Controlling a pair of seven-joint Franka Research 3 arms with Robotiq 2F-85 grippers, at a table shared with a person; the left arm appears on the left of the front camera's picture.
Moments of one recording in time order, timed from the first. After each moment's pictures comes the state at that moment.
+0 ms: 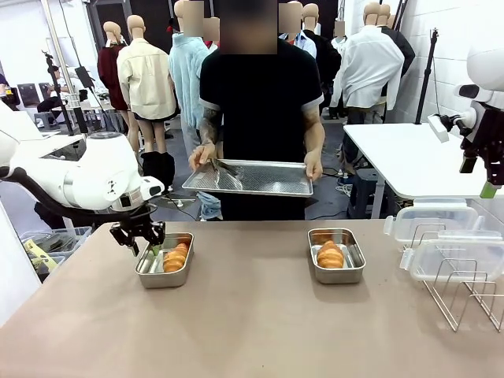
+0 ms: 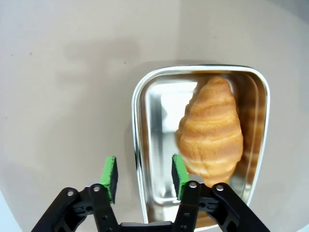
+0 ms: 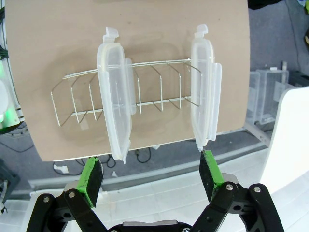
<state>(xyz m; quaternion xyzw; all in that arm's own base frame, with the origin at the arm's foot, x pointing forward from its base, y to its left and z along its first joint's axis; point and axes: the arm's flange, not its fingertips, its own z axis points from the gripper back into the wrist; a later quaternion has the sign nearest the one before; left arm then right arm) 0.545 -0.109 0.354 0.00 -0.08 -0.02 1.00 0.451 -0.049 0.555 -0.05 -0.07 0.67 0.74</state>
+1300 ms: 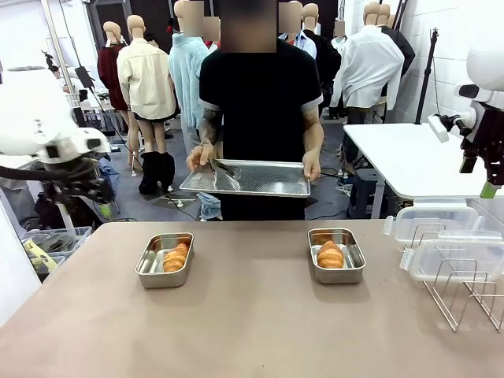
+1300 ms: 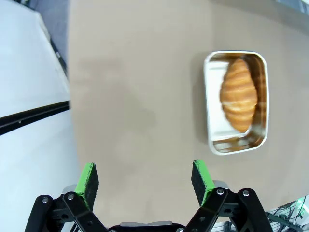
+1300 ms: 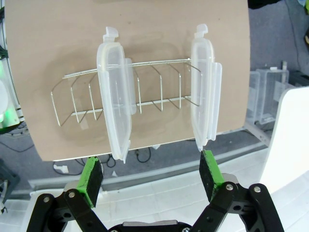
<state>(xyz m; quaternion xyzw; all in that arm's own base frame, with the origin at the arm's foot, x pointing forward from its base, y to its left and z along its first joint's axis) 0.493 0.008 0.498 0.03 -0.11 -0.03 0.99 0.451 -0.049 0.555 -0.05 -0.07 0.67 0.74</state>
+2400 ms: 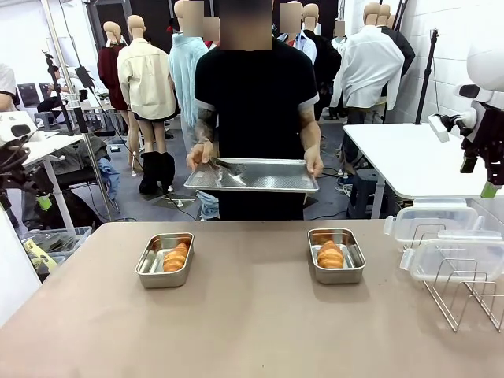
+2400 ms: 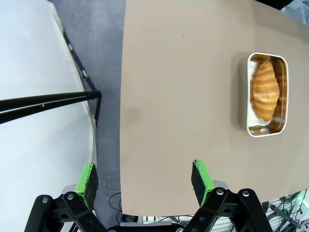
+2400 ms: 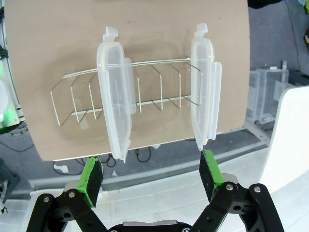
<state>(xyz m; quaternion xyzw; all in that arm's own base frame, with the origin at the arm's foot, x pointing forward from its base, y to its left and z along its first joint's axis) 0.464 0.105 0.526 0.01 -0.11 0.00 0.99 0.450 -0.049 0.556 -0.05 -0.07 0.67 0.74</state>
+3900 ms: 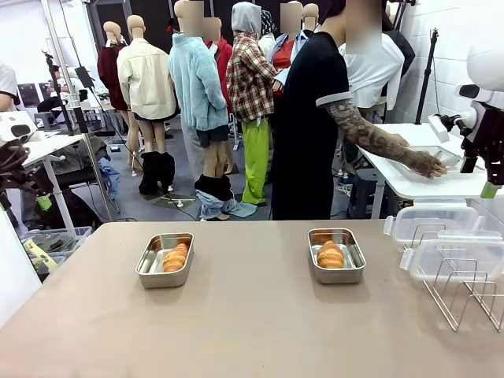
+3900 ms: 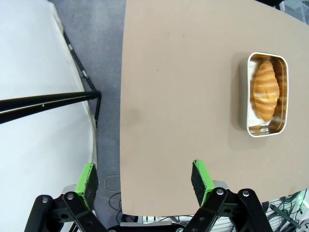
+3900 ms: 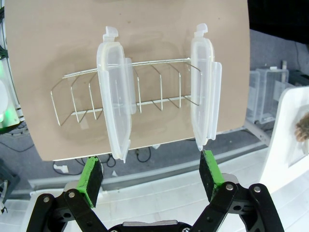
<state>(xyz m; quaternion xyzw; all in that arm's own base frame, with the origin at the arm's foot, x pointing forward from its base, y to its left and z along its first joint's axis) 0.464 0.105 0.526 0.01 -0.11 0.00 0.99 0.450 -0.049 0.556 -0.05 -0.07 0.67 0.74</state>
